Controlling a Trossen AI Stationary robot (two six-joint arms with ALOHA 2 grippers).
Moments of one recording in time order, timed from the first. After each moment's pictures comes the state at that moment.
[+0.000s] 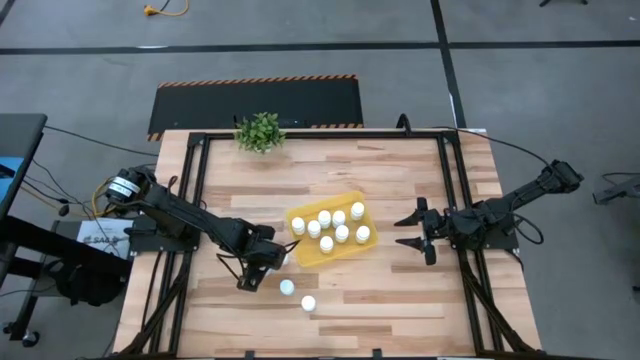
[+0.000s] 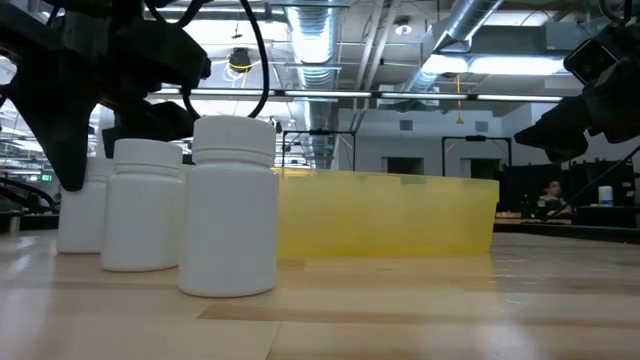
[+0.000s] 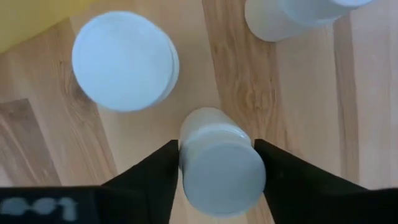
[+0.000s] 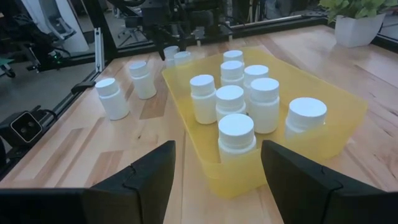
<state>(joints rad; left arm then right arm) -0.35 1.57 0.96 -0.74 0.07 -0.16 0.43 0.35 0.01 0.06 0.37 0.24</state>
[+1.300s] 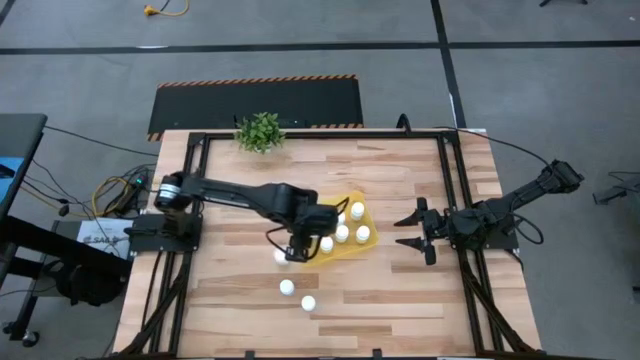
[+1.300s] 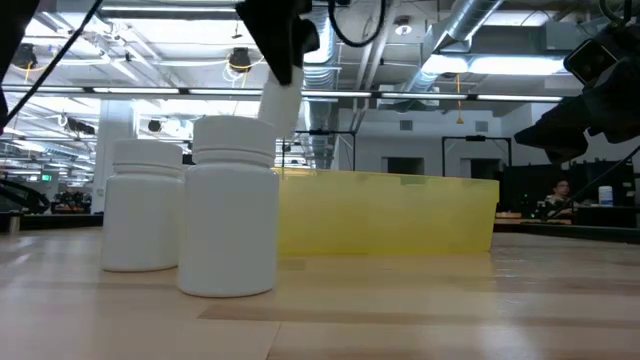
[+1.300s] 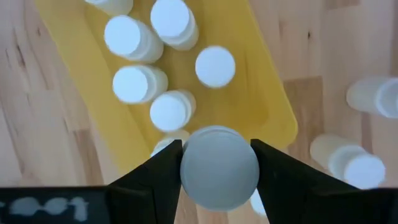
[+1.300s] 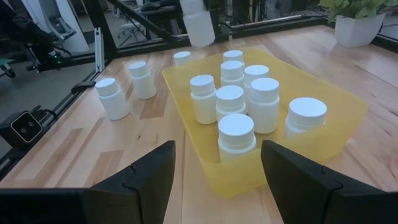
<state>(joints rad) -0.14 1.93 1.86 -1.25 -0.09 0.01 0.43 0.35 0.01 0.06 0.37 0.24</state>
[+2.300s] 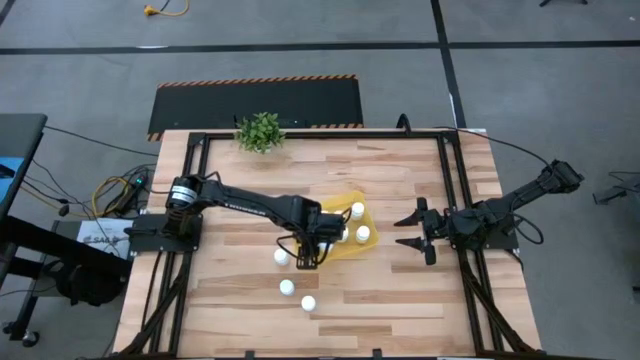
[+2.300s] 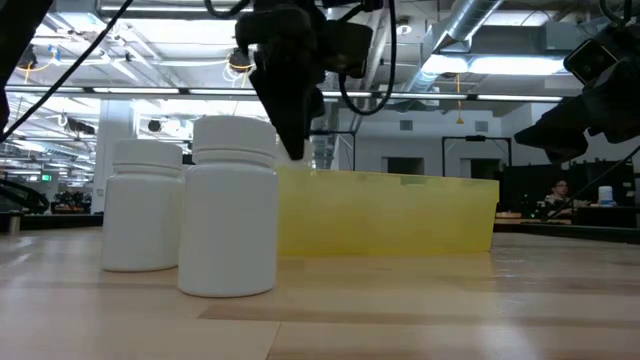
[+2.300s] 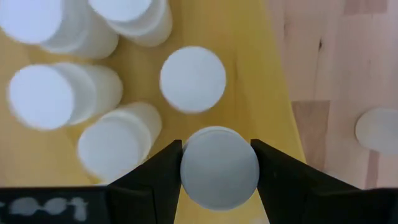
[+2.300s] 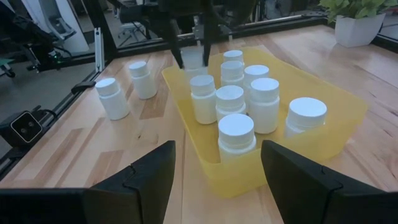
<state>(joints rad) -0.12 2.01 1.67 -1.01 0.03 -0.09 0.43 0.35 0.01 0.06 0.37 0.24</state>
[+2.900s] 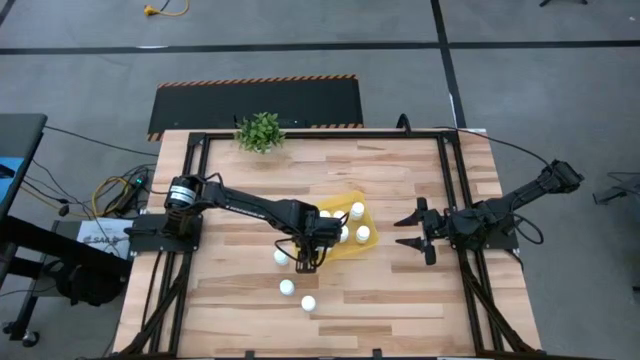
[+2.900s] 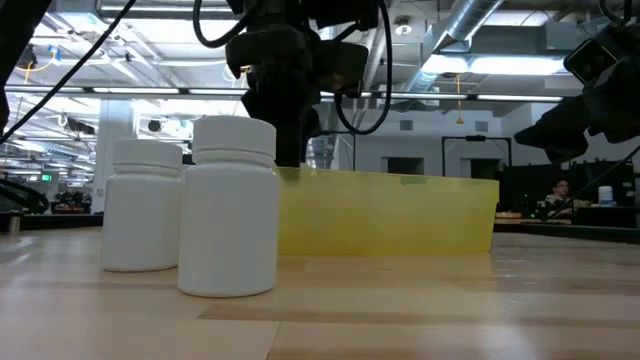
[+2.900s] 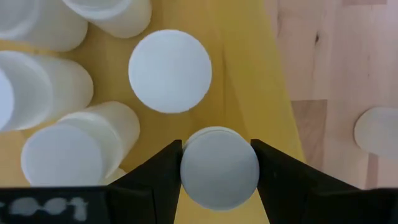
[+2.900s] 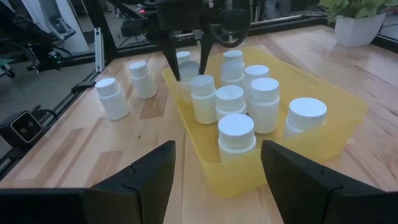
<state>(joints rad) -0.12 2.00 1.57 -0.89 0.07 -0.11 0.43 0.35 0.01 0.06 0.37 0.24</state>
